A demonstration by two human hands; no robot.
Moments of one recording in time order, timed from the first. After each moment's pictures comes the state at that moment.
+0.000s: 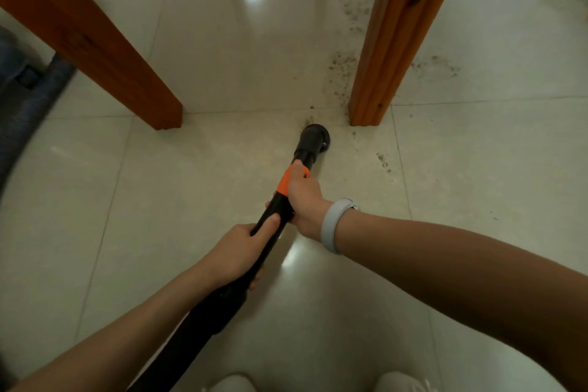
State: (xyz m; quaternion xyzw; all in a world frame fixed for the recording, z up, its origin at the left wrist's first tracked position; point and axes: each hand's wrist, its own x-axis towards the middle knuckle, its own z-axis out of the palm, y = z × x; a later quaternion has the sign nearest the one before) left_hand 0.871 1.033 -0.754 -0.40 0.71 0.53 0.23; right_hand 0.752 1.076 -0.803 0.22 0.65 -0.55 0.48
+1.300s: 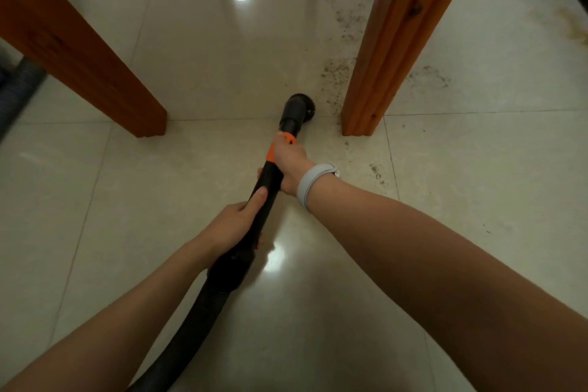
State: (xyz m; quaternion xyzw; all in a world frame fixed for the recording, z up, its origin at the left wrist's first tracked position) left_hand 0.824 1.001 -0.779 -0.40 0.70 0.56 0.18; right_hand 0.693 1.031 -0.784 0.21 0.61 -0.61 0.46
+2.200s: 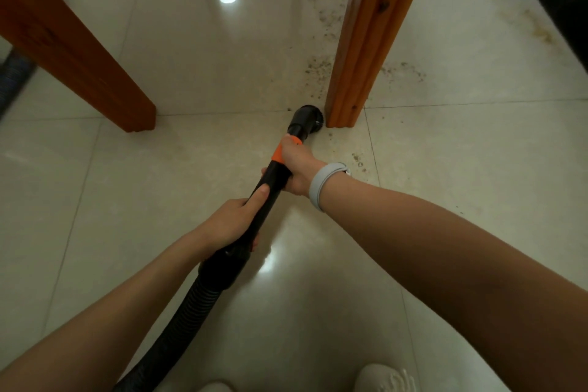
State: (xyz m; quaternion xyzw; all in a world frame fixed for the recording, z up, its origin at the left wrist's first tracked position) left_hand 0.835 1.023 -0.764 -0.34 0.73 0.55 0.21; right_hand 0.704 1.079 -0.762 0.22 0.60 -0.59 0.49
